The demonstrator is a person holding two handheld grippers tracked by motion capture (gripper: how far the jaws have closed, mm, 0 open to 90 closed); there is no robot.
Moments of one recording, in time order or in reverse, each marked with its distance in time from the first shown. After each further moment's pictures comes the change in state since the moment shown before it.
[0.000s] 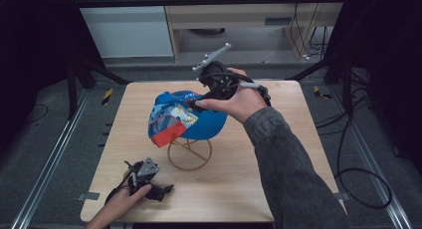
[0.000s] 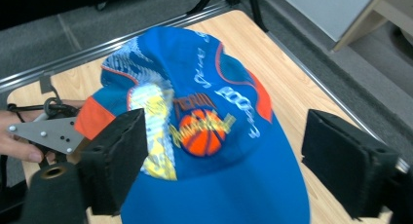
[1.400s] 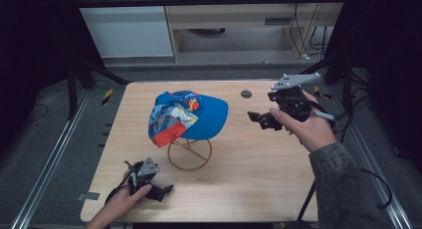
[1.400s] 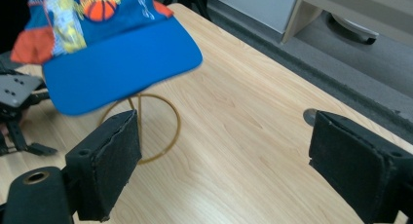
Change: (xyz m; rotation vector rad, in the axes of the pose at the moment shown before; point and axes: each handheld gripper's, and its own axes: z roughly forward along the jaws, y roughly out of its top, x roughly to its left) left arm 0.000 0.000 0.000 -0.004 0.003 0.000; right arm -0.044 -0.128 -0.077 -0.108 -0.147 0.149
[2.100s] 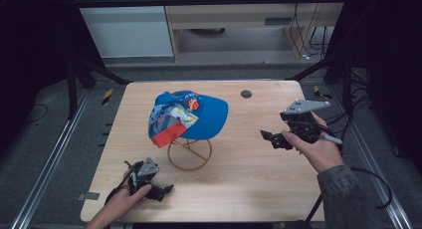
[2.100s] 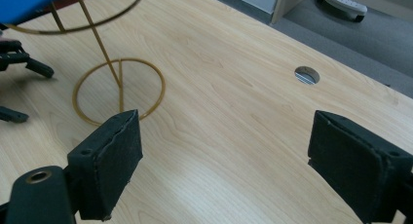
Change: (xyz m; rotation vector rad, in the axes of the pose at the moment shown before) left arm 0.000 0.000 0.000 0.005 -0.003 0.002; right arm -0.008 -0.068 0.003 0.030 -0.043 0.038
